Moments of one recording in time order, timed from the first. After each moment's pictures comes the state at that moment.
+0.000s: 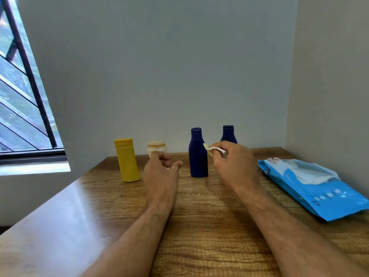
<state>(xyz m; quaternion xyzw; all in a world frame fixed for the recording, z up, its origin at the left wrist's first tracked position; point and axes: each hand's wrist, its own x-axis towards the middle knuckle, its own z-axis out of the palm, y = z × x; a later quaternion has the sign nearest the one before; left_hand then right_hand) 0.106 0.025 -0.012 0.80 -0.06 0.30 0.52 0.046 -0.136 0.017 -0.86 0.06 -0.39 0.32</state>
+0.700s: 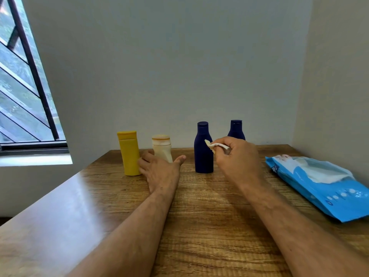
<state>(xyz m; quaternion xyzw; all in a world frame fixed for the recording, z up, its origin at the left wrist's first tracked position) 0.152 0.025 -0.022 0.84 0.07 0.25 0.48 0.057 -0.130 0.011 -0.86 0.04 -0.39 0.33</state>
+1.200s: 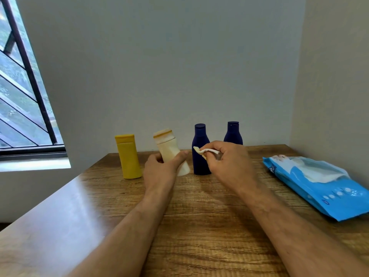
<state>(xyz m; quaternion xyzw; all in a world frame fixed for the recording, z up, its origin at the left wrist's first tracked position) 0.110 0.034 -0.004 0.73 -0.02 0.15 0.67 0.050 -0.122 0.014 -0.86 -0.02 -0.37 0.35</state>
